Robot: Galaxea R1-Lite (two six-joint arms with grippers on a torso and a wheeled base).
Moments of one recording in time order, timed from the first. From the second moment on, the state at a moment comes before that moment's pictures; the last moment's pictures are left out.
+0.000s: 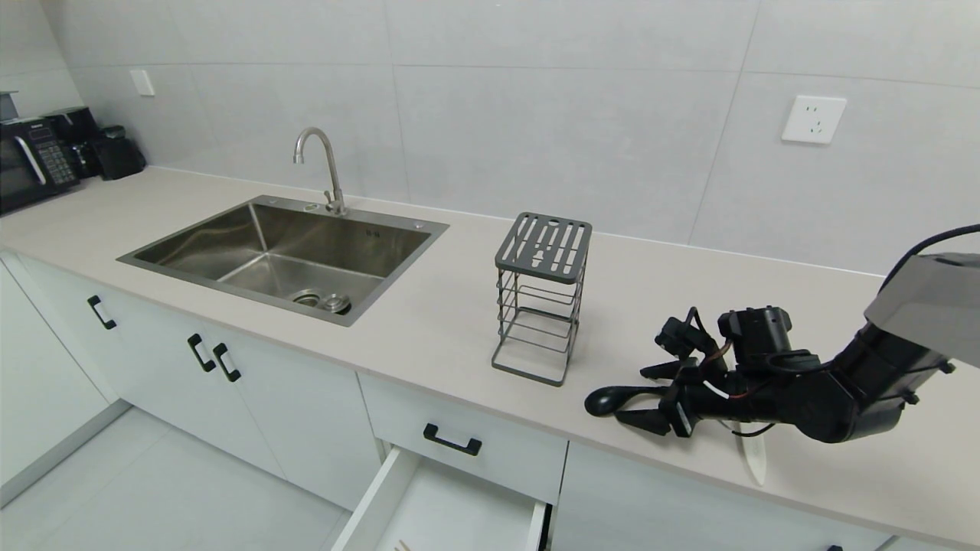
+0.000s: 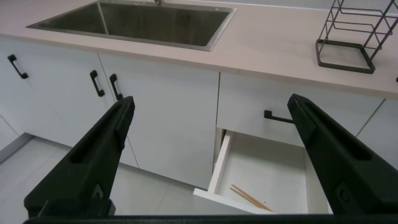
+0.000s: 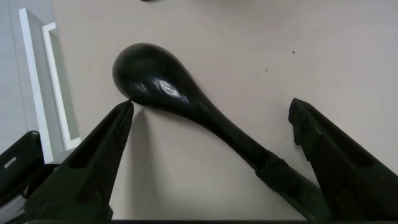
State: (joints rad) left arm 0.00 0.00 0.00 0.00 -0.04 0.02; right arm 0.17 2.24 -0.77 -0.66 0.58 -0.44
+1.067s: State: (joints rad) left arm 0.00 0.00 0.00 0.00 -0.04 0.02; right arm 0.18 2.26 -0.76 -0.68 0.58 -0.43
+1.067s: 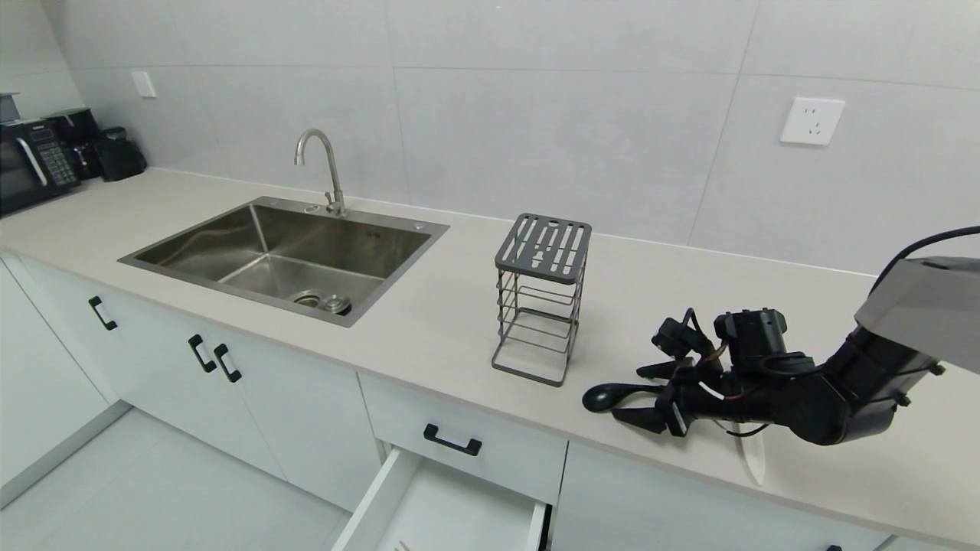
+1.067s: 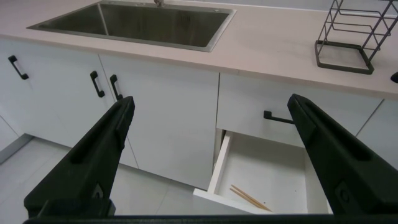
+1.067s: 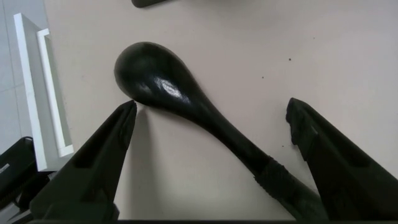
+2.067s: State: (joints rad) left arm 0.00 0.00 0.00 0.00 -0.04 0.02; right arm 0.18 2.24 -0.74 -0.69 0.58 -0.43
